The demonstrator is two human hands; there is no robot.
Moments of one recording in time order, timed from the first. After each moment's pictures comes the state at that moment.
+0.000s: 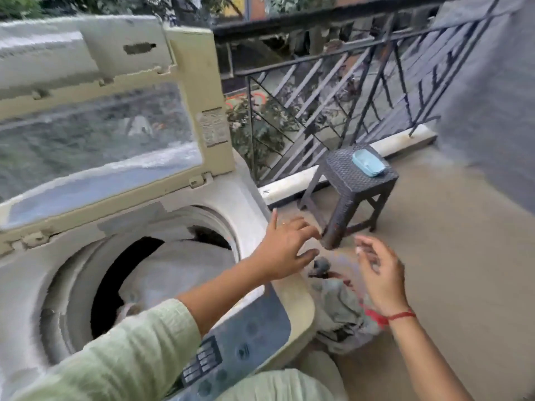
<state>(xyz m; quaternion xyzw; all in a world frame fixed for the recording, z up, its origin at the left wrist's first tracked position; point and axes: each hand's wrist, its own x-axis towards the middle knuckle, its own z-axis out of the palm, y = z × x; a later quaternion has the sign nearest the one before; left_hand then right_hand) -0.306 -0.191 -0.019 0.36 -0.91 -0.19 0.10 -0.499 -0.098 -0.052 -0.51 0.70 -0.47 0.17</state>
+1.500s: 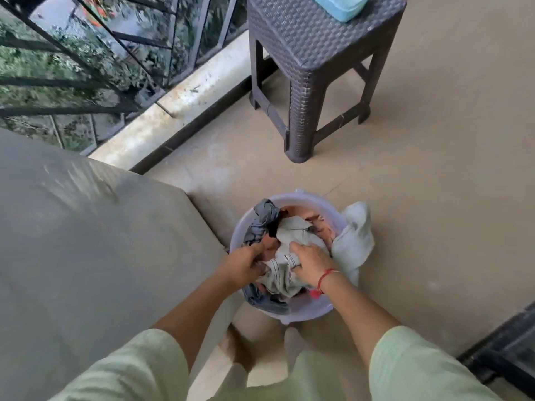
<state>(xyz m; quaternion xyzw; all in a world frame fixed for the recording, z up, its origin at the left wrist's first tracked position) -0.502 -0.232 -0.396 0.44 -0.77 -0.42 -0.20 -0.679 -0.156 -0.459 -0.60 0.68 0.04 0.43</state>
